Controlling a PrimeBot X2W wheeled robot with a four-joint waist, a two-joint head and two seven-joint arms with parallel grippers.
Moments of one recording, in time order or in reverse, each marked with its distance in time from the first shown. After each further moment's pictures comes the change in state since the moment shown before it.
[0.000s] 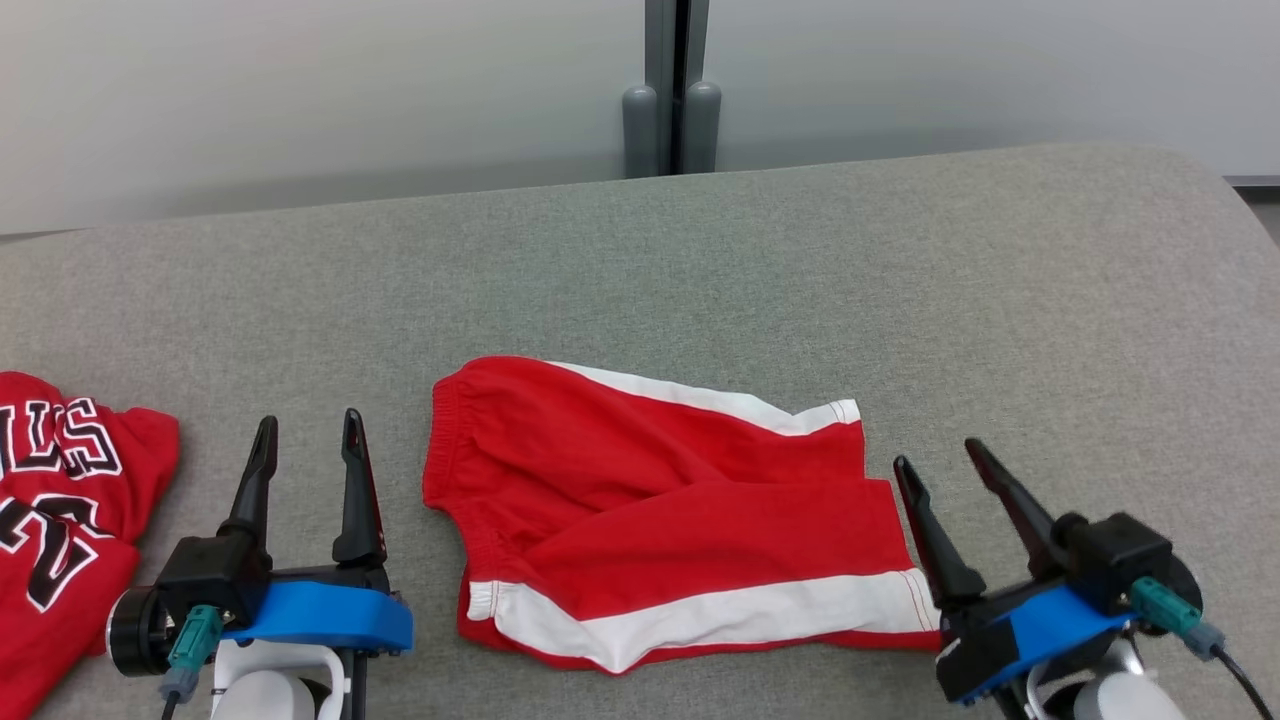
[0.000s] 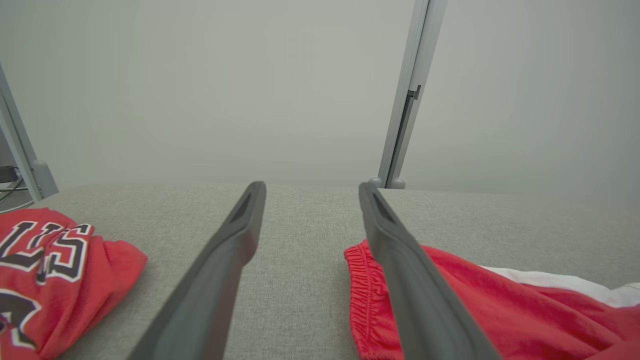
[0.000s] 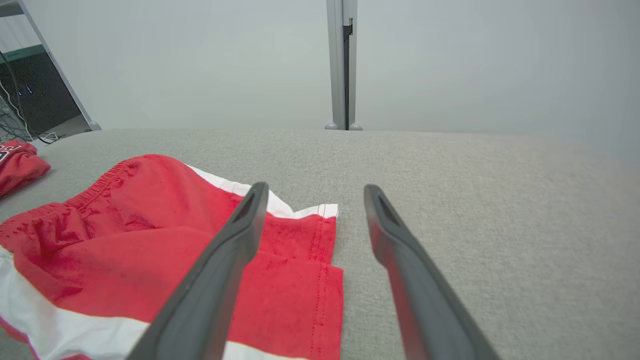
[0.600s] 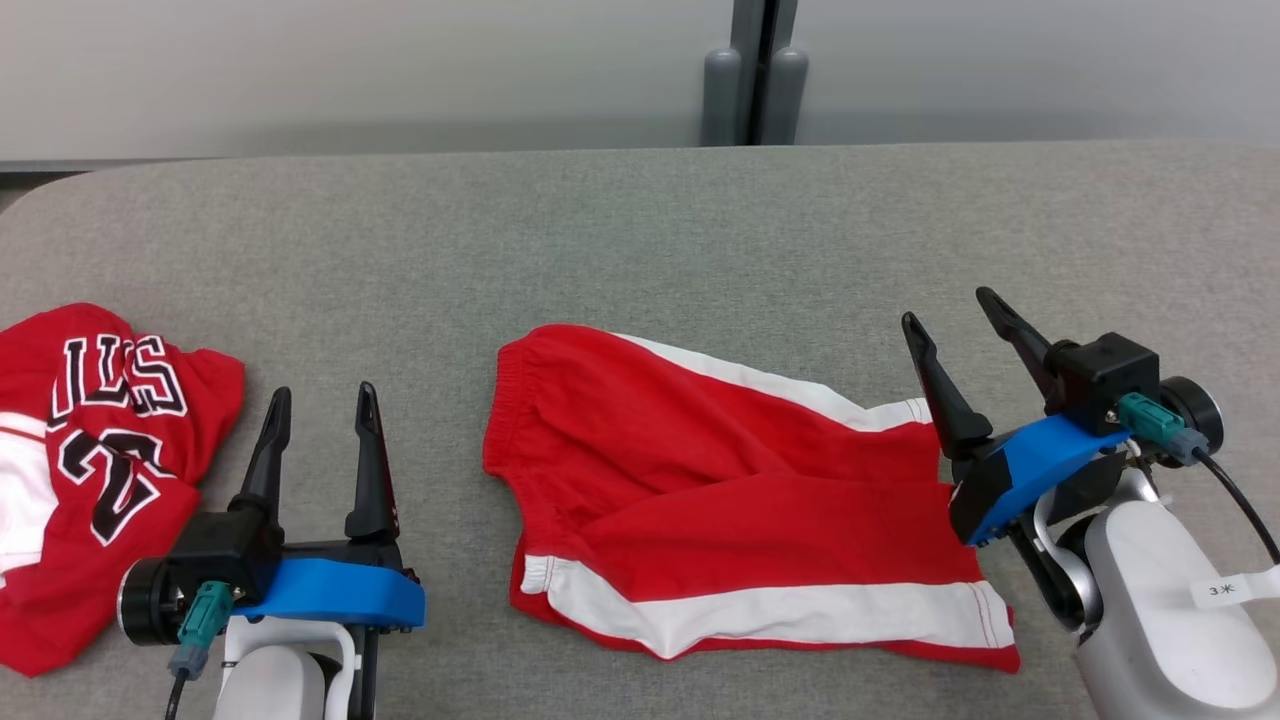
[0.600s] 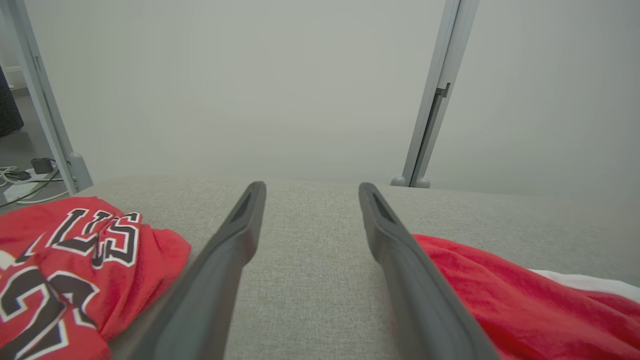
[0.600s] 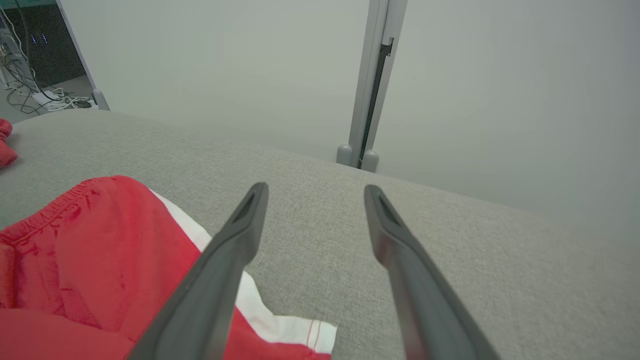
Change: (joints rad) left arm -0.036 -0.002 -0.020 0.000 -0.002 -0.004 0.000; right arm -0.346 -0.089 0.034 0.162 -0.033 0.000 0.087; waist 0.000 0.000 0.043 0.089
